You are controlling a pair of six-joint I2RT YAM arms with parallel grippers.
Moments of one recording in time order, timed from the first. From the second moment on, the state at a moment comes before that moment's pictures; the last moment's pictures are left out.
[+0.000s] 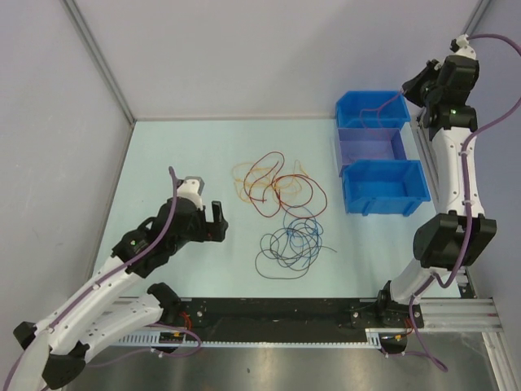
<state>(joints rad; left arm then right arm) -0.70 0.74 0.81 -0.72 -0.27 -0.46 -0.14 1.69 1.89 -0.44 -0.12 0.44</state>
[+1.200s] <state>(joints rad) -0.76 0.74 0.81 -0.74 -0.33 -0.47 -0.17 1.97 1.77 -0.36 -0.14 0.49</state>
